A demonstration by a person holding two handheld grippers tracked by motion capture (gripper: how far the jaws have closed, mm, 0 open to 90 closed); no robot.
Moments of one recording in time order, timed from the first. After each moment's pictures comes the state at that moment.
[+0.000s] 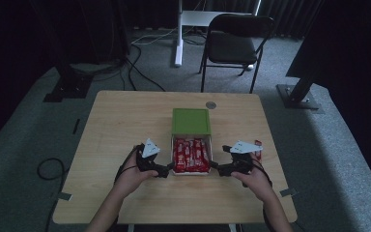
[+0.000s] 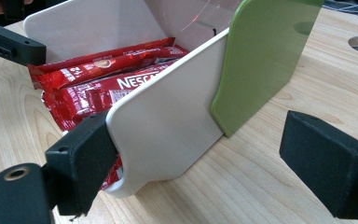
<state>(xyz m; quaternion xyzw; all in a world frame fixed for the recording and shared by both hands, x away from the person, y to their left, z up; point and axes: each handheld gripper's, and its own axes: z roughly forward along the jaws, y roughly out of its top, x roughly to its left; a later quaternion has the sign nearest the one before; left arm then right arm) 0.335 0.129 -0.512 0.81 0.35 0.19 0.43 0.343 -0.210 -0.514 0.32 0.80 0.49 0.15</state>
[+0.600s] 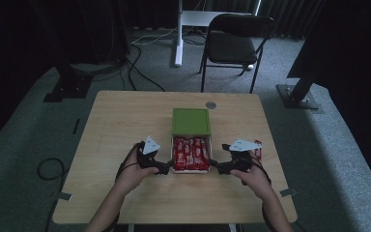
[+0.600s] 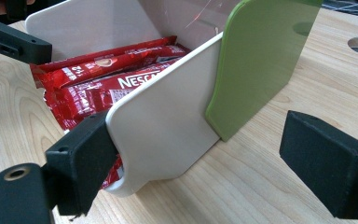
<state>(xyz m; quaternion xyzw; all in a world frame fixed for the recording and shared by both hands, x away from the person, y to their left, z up) 0.344 0.129 -0.512 0.81 0.36 0.19 0.42 0.350 -0.209 -0.514 0.33 0.80 0.48 0.15</state>
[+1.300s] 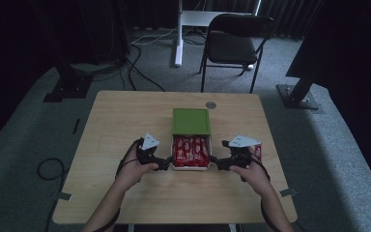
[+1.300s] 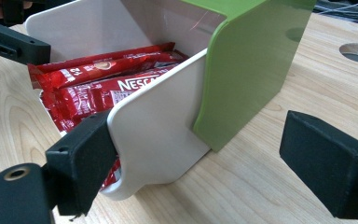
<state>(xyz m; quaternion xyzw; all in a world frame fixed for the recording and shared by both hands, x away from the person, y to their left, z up) 0.355 0.131 -0.509 0.80 0.37 0.18 0.43 0.361 -0.207 -0.509 0.33 0.80 0.48 0.15</state>
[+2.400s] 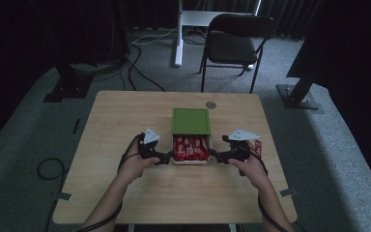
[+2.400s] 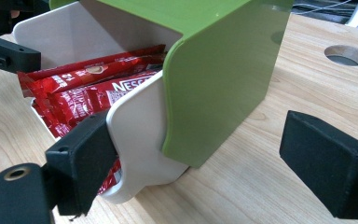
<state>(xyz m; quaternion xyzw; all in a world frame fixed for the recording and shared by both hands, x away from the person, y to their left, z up) 0.373 0.129 -0.509 0.80 0.38 0.19 0.43 0.382 -0.207 -0.509 0.35 0.79 0.49 0.16</state>
